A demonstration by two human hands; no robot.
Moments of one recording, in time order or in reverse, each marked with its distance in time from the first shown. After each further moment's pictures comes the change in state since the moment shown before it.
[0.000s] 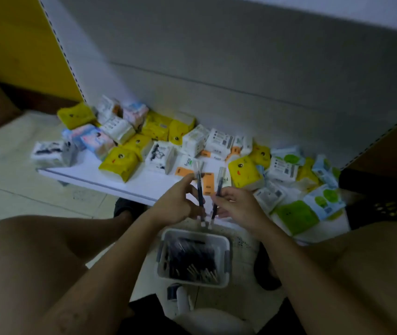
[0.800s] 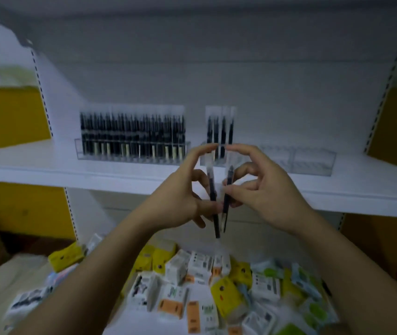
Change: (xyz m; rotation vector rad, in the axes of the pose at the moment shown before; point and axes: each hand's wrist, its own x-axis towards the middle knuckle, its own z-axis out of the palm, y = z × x) left_hand -0.034 0.325 -0.021 0.301 0.060 0.663; right_hand -0.109 -0.268 -0.165 -0.167 0.251 -0.869
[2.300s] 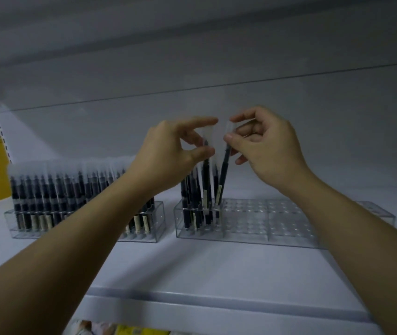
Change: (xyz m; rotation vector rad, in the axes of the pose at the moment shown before) left_hand 0.207 0.010 -0.049 0.640 0.357 0.227; right_hand 0.192 0.065 -0.081 0.032 0.370 -0.195
